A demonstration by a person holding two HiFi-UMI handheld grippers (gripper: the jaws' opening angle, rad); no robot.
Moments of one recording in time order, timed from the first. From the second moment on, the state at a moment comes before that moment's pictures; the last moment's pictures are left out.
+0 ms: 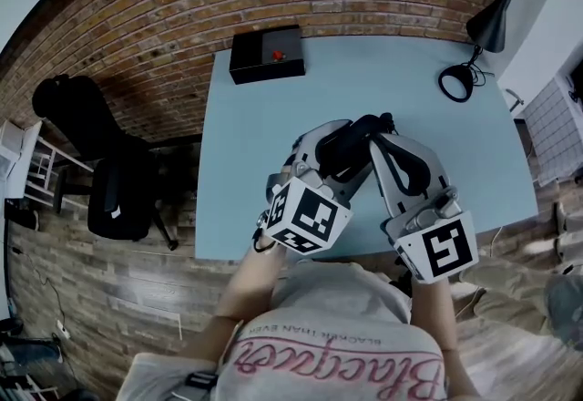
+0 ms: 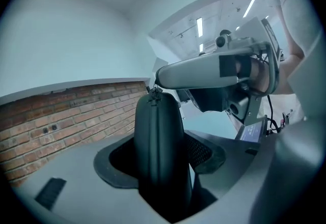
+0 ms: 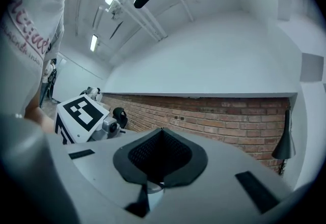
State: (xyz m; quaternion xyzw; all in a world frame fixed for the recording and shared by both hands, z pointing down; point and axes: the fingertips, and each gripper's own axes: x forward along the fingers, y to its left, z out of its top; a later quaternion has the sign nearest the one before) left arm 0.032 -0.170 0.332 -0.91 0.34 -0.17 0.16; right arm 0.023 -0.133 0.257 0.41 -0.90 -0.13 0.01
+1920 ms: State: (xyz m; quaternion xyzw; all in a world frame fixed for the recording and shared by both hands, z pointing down) left arm 0.023 -0.129 0.320 -0.98 0.20 -0.02 0.07; right arm 0.057 -0.147 0.306 0.33 -0.92 0.19 -0.08
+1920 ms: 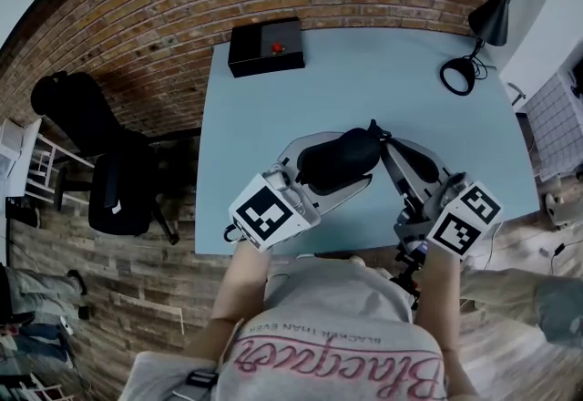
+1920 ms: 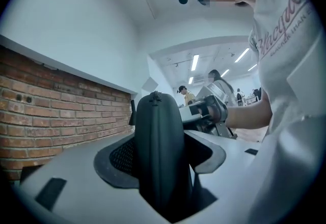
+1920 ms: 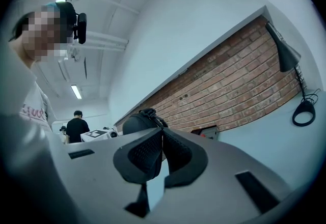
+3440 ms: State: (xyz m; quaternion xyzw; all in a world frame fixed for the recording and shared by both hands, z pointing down) left arm 0.004 -0.122 0.281 -0.98 0.11 0.16 -0.03; right arm 0.040 -0.133 0.298 0.24 -0.92 0.27 -0.17
